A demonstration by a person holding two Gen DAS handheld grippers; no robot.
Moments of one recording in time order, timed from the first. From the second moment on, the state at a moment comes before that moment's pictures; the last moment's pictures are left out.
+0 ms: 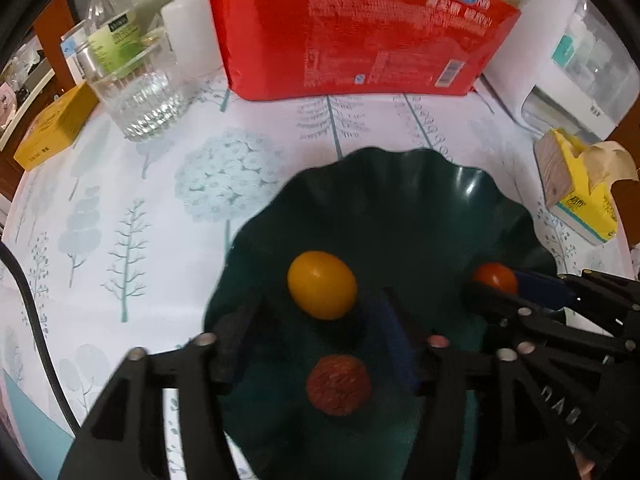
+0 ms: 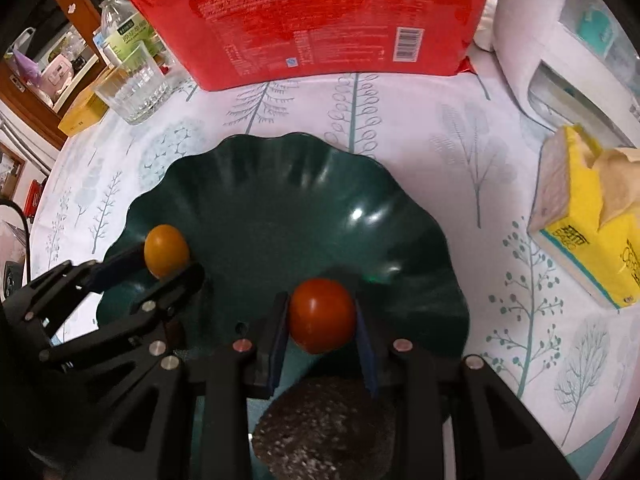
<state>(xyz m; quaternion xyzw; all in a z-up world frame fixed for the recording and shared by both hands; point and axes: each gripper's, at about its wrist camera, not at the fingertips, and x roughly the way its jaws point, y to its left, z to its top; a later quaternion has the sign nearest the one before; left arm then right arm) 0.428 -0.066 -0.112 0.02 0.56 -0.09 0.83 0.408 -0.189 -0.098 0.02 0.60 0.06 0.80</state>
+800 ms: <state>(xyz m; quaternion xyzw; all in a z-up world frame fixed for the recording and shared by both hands) 0.266 -0.018 0.069 0.05 0.44 -0.09 0.89 0.270 -0.187 0.064 0.01 0.49 0.10 0.87</state>
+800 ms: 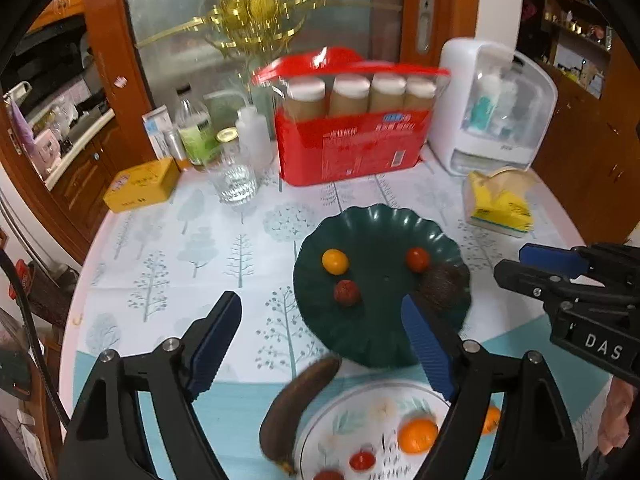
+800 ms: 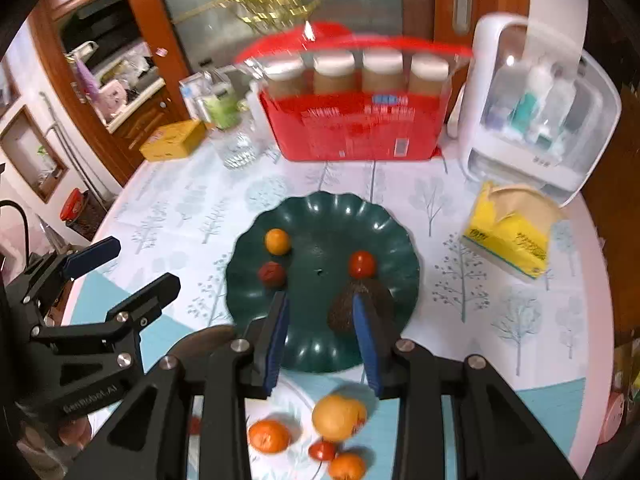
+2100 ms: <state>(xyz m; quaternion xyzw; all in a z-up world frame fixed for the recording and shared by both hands) 0.105 0.024 0.000 0.04 0.39 -0.08 0.91 0.088 -0.199 0.016 -0.02 0.40 0.05 0.91</state>
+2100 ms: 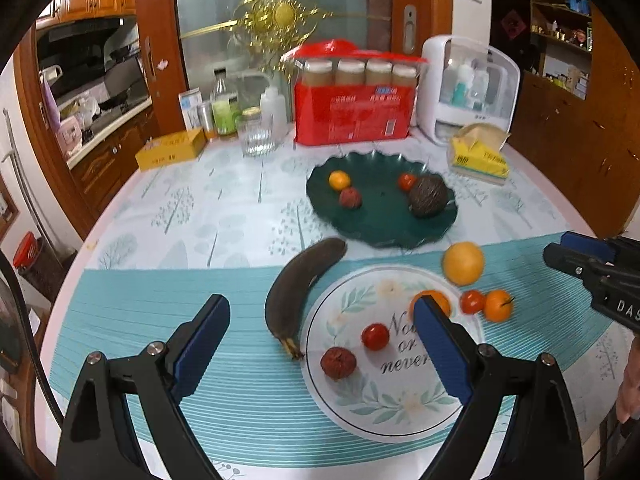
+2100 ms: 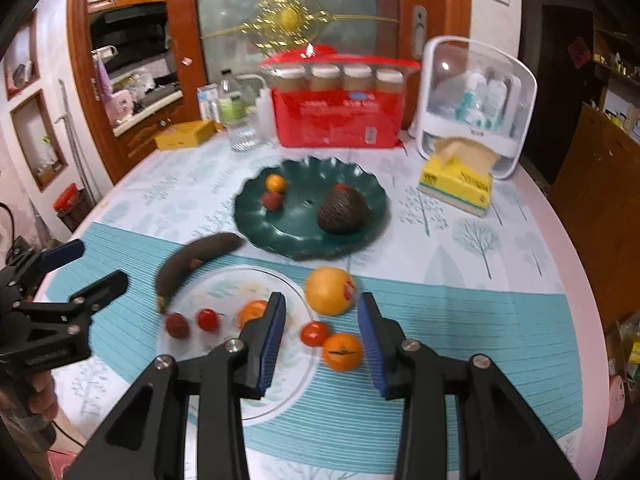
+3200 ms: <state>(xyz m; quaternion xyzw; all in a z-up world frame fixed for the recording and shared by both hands) 0.133 0.024 -0.111 0.00 0.51 -0.08 0.86 0.118 -0.210 -0.085 -0.04 0.47 0.07 0.88</state>
